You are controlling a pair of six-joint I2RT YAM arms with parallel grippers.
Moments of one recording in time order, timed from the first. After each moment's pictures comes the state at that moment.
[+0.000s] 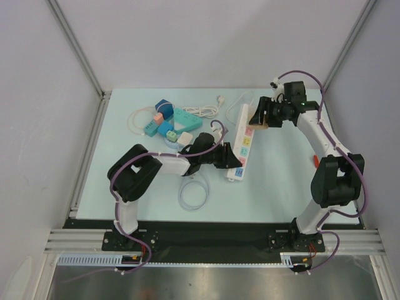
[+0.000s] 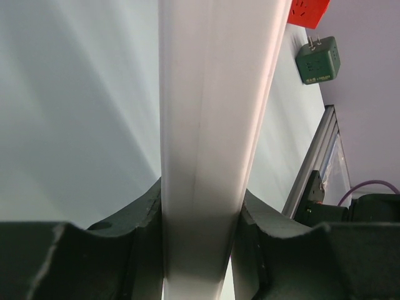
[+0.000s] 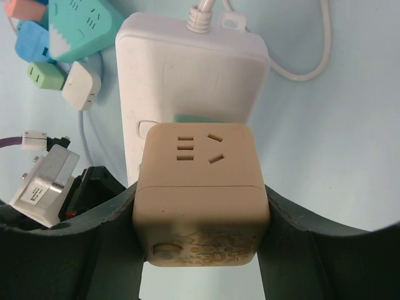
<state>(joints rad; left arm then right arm) -0.76 1.94 1.02 0.47 0.42 -0.75 0.09 1.70 1.48 -0.63 -0.46 0.19</state>
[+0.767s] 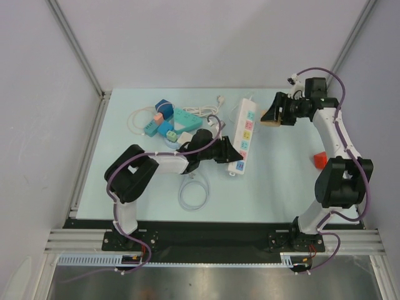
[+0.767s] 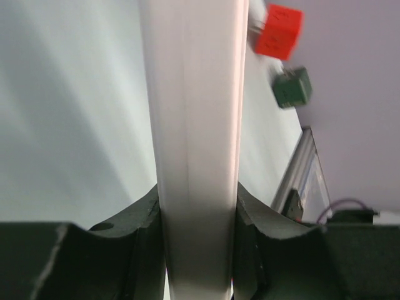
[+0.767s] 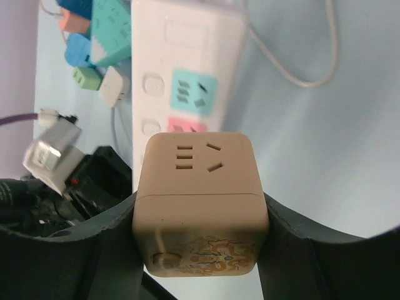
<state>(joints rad) -0.76 1.91 1.03 0.54 0.44 -0.78 -0.02 1.67 1.56 -0.74 -0.63 0.14</state>
